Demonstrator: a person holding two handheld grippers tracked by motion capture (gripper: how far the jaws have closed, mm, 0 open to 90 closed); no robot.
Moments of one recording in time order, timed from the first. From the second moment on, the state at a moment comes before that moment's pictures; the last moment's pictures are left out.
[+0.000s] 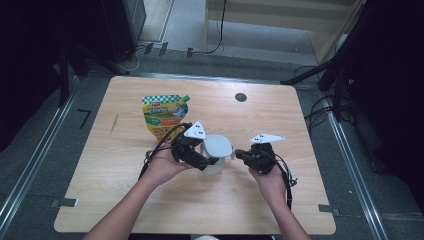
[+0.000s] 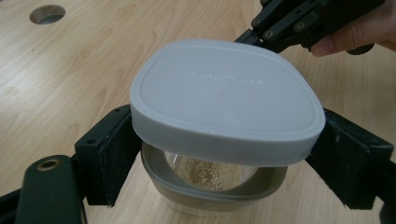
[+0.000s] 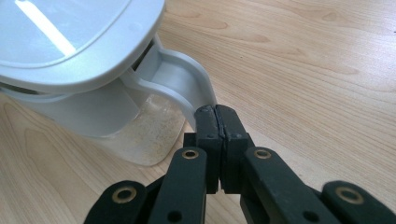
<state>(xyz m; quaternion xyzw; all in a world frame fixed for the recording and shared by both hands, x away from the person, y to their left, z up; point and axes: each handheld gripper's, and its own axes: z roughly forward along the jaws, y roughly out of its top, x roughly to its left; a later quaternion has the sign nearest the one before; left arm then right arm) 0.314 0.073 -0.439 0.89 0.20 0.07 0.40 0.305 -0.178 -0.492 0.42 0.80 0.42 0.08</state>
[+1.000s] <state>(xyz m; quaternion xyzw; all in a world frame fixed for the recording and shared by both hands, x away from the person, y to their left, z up) 0.319 0.052 -0.401 0.89 0.18 0.00 0.42 0.295 -0.182 -0.485 0.42 0.80 0.43 0.08</state>
